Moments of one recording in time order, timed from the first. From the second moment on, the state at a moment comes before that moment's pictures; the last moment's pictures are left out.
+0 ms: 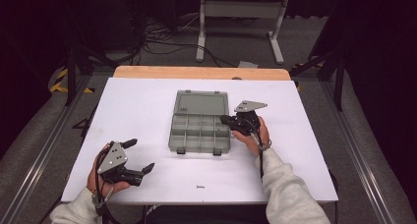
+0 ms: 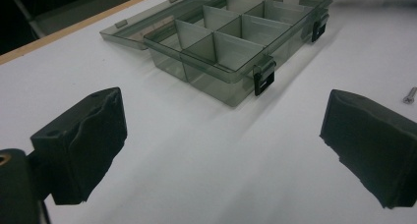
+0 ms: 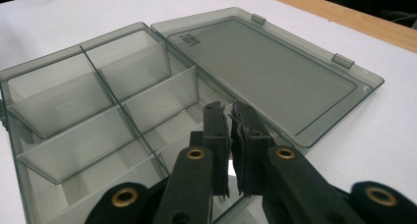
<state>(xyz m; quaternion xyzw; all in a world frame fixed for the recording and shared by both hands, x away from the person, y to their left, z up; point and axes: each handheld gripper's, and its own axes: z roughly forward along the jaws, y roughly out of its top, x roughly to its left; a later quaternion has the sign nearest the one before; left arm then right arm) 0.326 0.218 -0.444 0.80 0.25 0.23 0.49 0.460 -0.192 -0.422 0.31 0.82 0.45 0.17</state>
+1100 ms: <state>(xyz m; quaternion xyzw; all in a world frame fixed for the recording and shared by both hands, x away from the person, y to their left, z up) 0.326 0.218 -0.444 0.80 0.25 0.23 0.49 0.398 -0.192 -0.382 0.21 0.81 0.51 0.18</state>
